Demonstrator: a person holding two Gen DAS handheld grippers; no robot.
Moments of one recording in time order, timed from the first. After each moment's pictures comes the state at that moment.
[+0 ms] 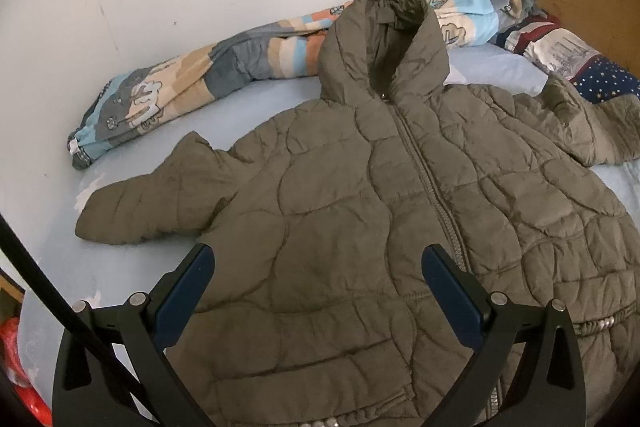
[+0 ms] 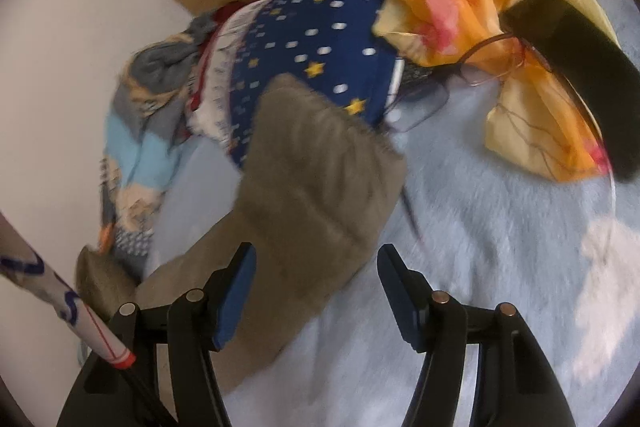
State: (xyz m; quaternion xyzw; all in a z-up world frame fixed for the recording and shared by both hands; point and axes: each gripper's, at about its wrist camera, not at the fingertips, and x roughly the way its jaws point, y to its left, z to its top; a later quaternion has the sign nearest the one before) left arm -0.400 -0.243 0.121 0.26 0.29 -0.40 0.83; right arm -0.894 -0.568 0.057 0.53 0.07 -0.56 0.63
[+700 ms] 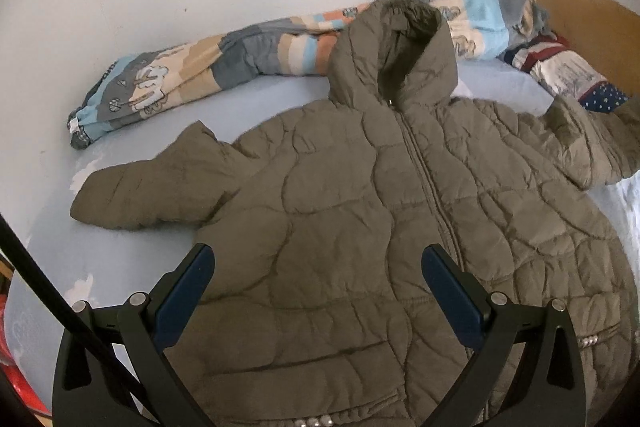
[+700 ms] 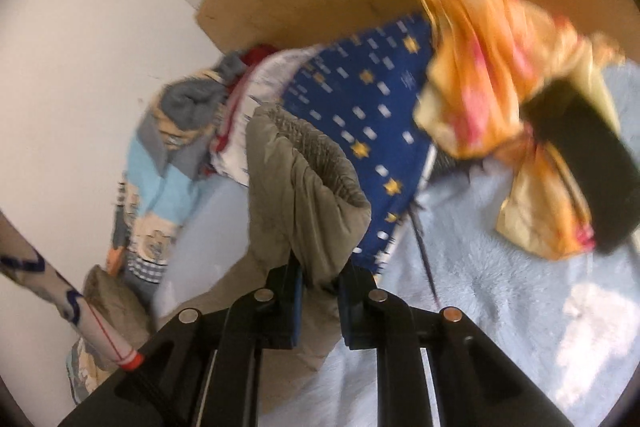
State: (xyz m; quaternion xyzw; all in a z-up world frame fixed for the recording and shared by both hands) left arm -0.391 -0.233 0.132 0.22 0.31 -0.40 0.84; right arm -0.889 -0.563 0.125 0.45 0.03 -0.59 0.67
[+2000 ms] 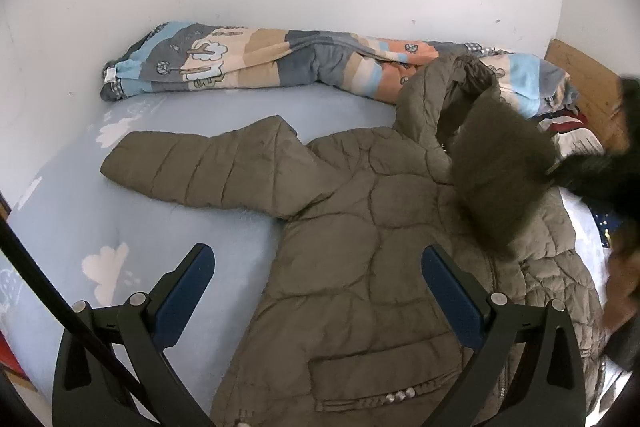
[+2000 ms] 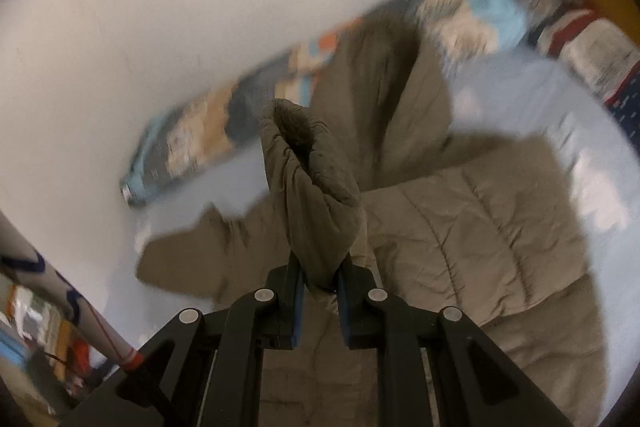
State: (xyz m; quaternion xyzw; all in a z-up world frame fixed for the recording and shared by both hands) left arm -0.319 -0.137 0.165 0.11 0.35 -0.37 0.85; right arm -0.420 -0.342 0.133 0.33 0.27 -0.31 0.85
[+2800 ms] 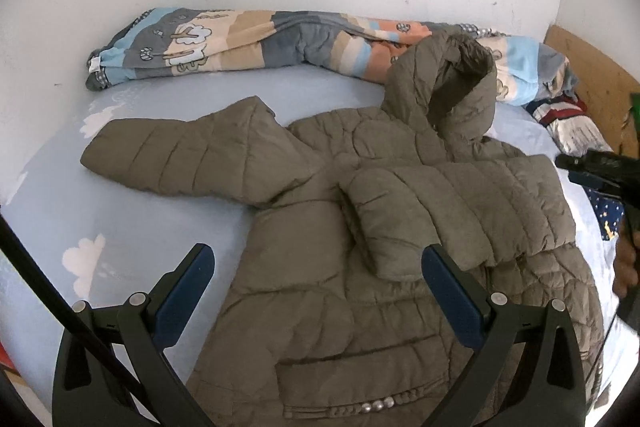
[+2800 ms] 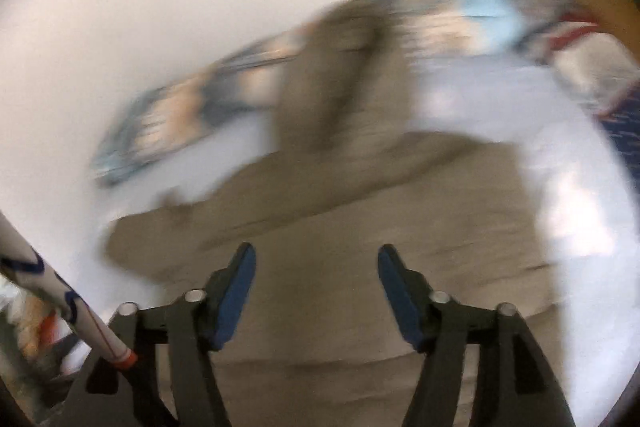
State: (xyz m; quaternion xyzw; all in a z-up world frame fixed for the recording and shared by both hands) left arm -0.324 -0.169 0.146 0.13 0.37 -0.38 0.84; right arm -0.464 -0.402 0.117 0.29 0.30 -0.36 0.83
